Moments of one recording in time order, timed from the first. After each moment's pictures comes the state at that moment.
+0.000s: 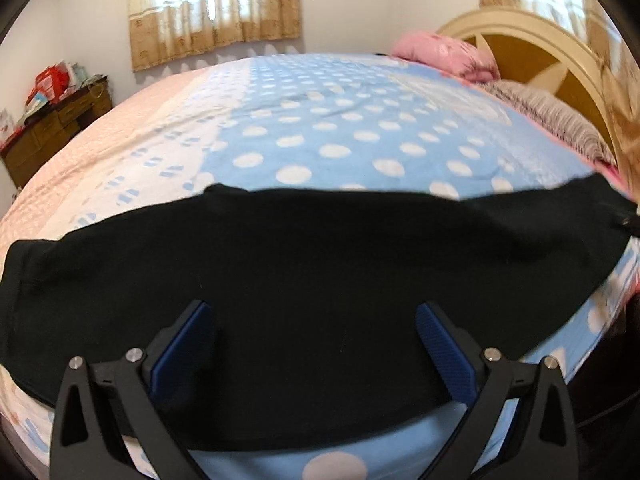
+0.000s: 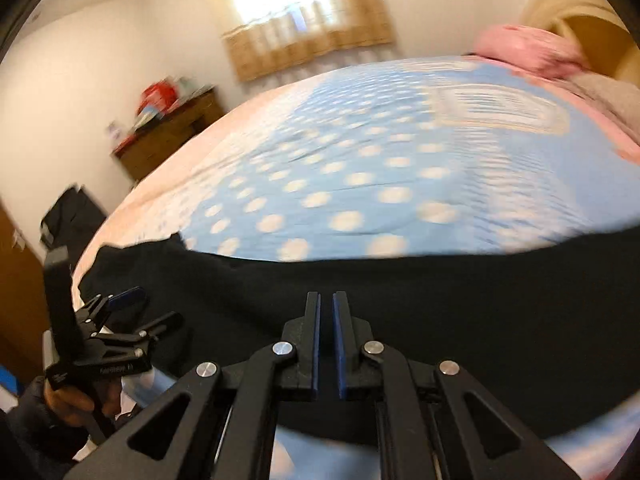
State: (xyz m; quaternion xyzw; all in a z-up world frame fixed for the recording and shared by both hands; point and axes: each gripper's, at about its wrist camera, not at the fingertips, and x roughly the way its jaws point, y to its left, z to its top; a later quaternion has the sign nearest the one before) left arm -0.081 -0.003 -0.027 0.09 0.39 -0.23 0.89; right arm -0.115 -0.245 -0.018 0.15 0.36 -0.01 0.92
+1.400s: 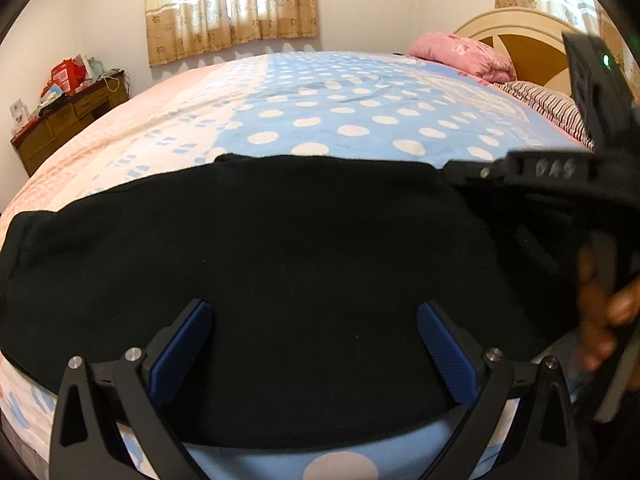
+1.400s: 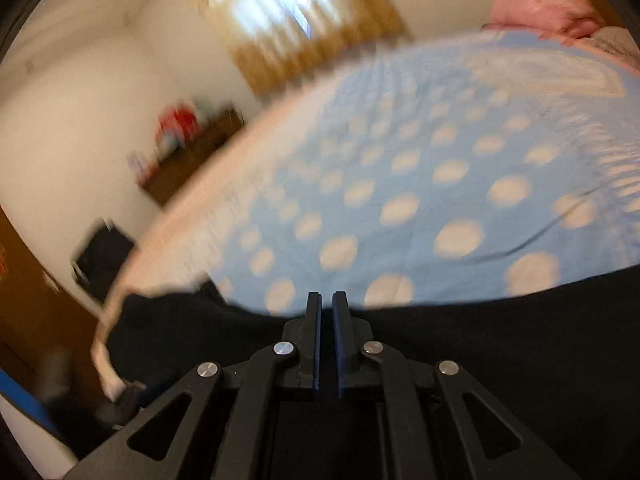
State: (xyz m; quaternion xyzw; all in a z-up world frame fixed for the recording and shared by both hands) left arm -0.088 -0.001 -0.049 0.09 0.38 -0.20 0.90; right arm -0.059 -0.233 -0.034 0.25 0.30 0.03 0.92
